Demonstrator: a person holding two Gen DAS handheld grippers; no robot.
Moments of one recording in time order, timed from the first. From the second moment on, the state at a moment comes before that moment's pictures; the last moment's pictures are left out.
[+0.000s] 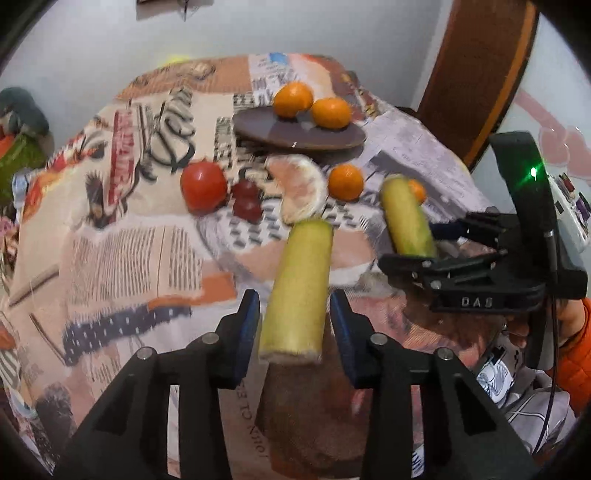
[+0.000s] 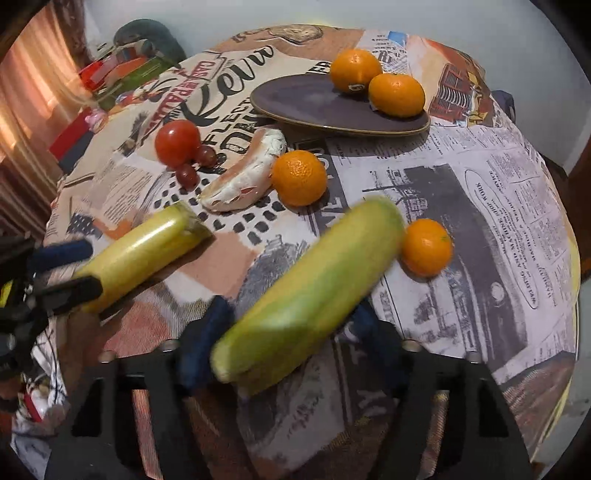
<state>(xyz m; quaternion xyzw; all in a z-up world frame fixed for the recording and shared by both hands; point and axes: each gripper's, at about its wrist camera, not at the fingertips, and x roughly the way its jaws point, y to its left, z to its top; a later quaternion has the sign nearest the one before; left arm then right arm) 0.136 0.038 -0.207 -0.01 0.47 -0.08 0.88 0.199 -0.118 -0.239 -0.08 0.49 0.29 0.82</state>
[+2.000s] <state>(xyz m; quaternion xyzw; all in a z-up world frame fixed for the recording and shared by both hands) 0.201 0.031 -0.123 -0.03 0.38 -0.07 0.92 0.228 -0.145 -0.137 -0.06 0.36 0.28 0.89</state>
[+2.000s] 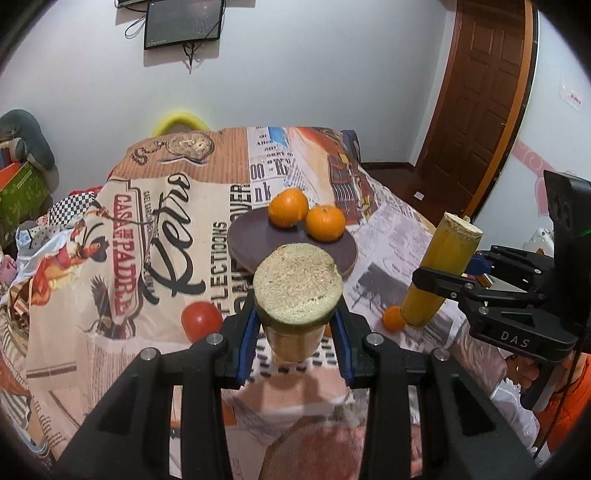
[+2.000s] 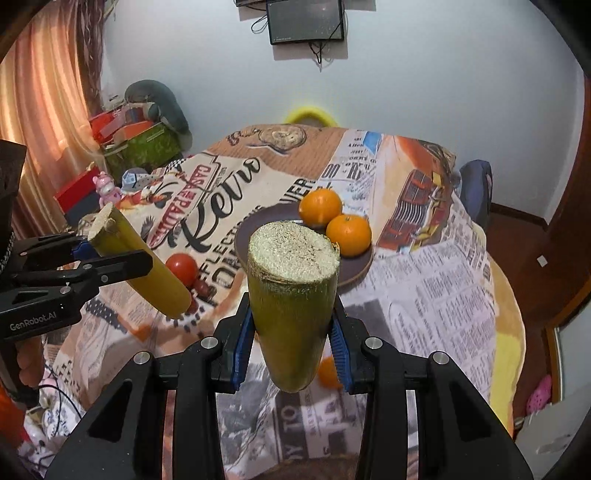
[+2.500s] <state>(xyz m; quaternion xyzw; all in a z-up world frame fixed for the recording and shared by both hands) 0.265 0.032 -0.135 -0.03 0.39 -0.08 0.92 0.283 -0.137 -0.142 -0.07 0.36 0.28 0.89</state>
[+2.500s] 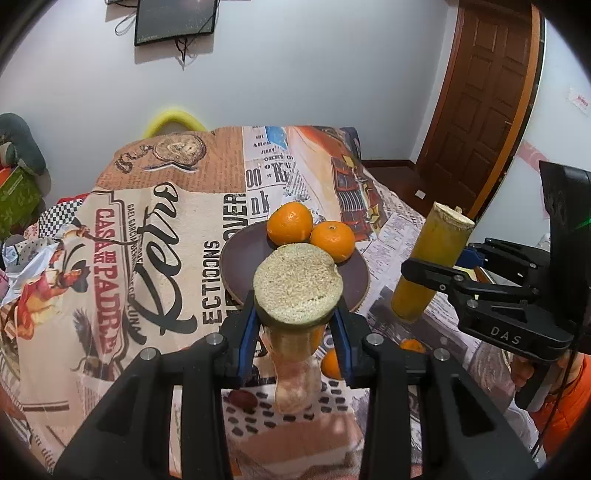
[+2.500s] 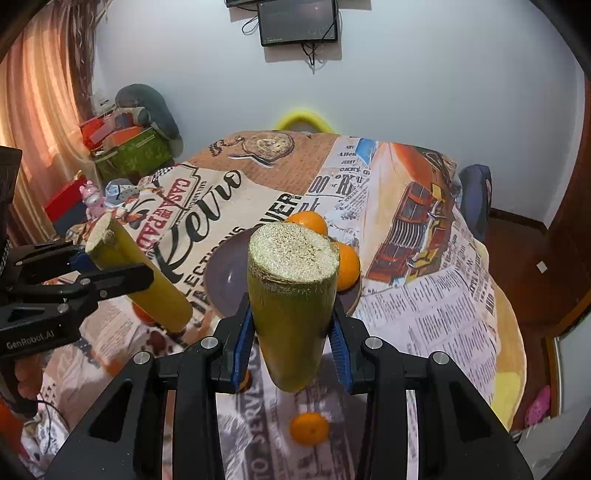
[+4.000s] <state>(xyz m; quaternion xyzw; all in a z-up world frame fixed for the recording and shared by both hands) 0.368 0.056 -0.189 -0.06 0.42 -0.06 0.90 0.367 -0.092 -0.190 -0.10 0.40 0.31 0.86</state>
